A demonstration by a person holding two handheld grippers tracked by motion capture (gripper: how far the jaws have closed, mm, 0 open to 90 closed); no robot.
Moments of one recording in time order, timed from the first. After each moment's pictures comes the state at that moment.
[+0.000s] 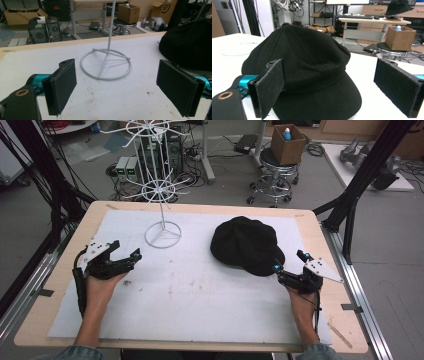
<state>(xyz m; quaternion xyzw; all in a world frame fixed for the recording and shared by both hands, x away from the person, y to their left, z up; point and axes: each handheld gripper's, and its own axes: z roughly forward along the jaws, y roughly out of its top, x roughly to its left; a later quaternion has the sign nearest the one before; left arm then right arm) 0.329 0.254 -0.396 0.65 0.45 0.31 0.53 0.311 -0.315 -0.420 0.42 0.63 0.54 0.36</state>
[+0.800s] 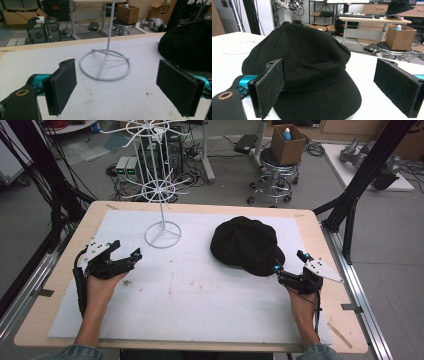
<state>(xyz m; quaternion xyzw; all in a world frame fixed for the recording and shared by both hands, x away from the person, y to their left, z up) 0.330 0.254 -0.396 0.65 0.45 0.31 0.53 0.311 -0.315 -0.420 0.42 0.64 0.54 0.36</state>
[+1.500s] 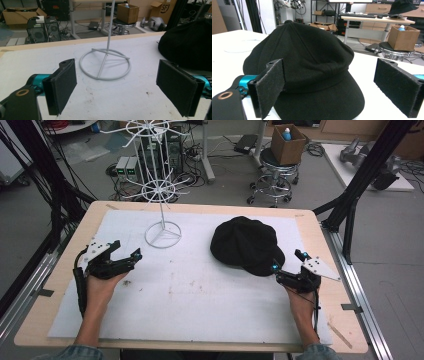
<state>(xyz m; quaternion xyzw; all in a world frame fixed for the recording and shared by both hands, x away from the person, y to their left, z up) 0.331 0.254 -0.397 0.65 0.45 0.31 0.53 0.315 -0.311 -0.420 0.41 0.64 0.54 0.36</state>
